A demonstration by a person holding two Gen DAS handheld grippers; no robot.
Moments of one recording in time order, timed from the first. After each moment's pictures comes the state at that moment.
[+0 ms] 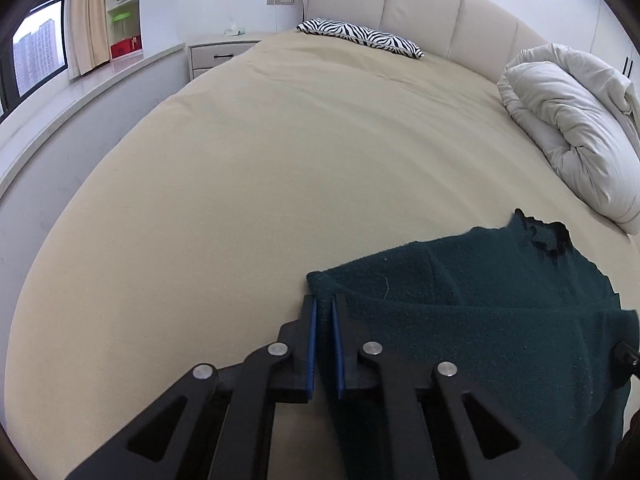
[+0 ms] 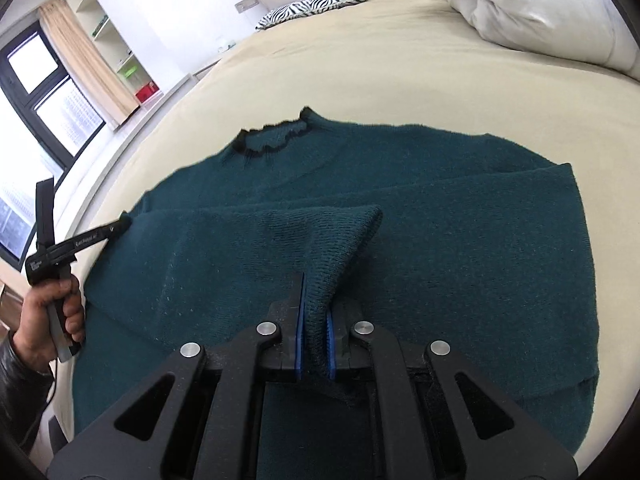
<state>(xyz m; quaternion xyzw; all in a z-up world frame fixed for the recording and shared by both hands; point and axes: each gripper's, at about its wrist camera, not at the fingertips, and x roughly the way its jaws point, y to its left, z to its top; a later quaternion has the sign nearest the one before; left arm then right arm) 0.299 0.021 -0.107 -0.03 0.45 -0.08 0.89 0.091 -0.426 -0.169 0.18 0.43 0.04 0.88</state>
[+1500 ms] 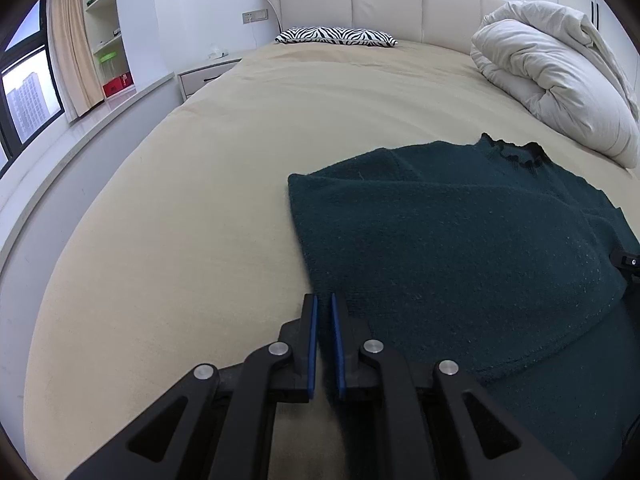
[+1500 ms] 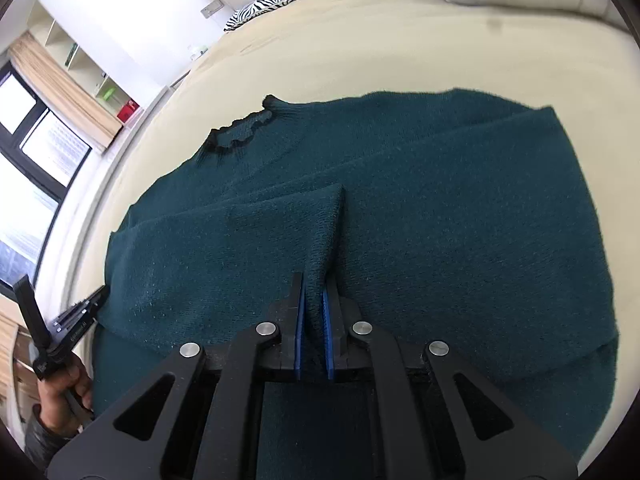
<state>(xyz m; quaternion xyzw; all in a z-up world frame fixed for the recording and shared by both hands) 0.225 0.008 -0.121 0.05 0.43 -0.08 0.90 0.093 -0.439 -0.184 0.23 0.46 0.01 0.86</state>
